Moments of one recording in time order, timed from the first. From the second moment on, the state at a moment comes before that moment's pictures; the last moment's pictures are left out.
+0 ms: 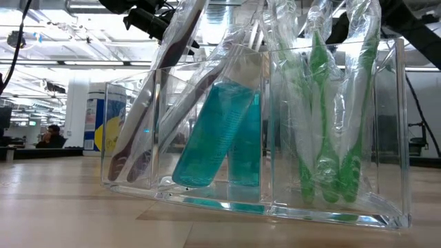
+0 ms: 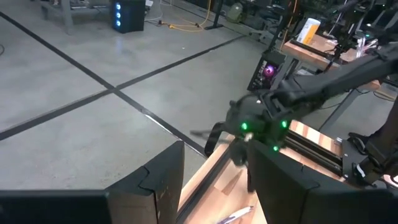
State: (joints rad) left arm 0.90 1.51 1.43 -0.21 0.36 -0.11; right arm -0.89 2.08 1.43 -0.84 -0.35 -0.09
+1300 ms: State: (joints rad) left arm 0.90 1.51 1.43 -0.21 0.40 -0.11; right arm -0.73 2.10 1.51 -0.82 -0.59 -0.19
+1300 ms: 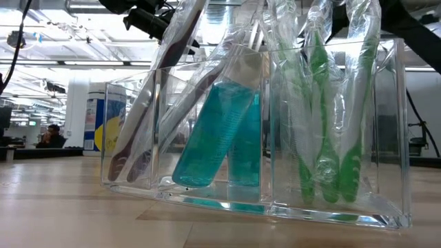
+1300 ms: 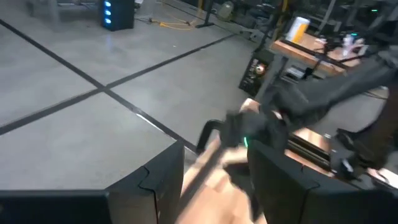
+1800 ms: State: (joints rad) left arm 0.89 1.51 1.43 -0.24 0.41 -0.11; right arm -0.78 2.16 1.53 -0.82 -0.35 0.12
